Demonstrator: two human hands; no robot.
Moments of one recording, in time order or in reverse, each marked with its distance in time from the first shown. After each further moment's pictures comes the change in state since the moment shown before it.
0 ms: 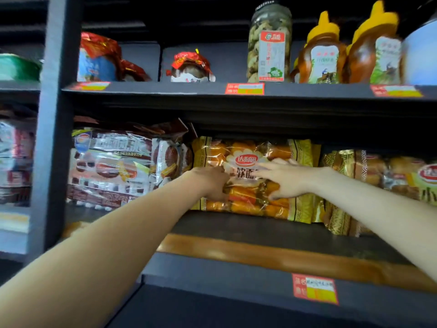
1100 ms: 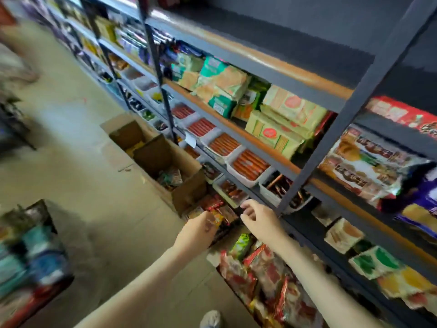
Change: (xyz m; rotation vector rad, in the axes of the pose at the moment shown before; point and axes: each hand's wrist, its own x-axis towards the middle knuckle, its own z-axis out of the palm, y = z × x) left_hand -0.674 -0.068 0.429 -0.878 -0.384 -0.982; right_hand -0.275 -0.655 0.248 1.085 -0.722 -0.216
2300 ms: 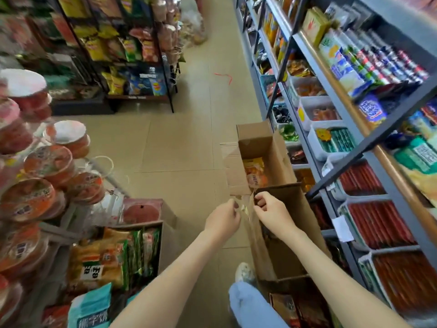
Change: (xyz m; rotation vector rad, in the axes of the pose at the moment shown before) left_hand 0.272 -0.380 -0.324 -0.253 0.341 -0.528; right_hand 0.474 -0.403 0.275 -0.142 -0.422 -0.355
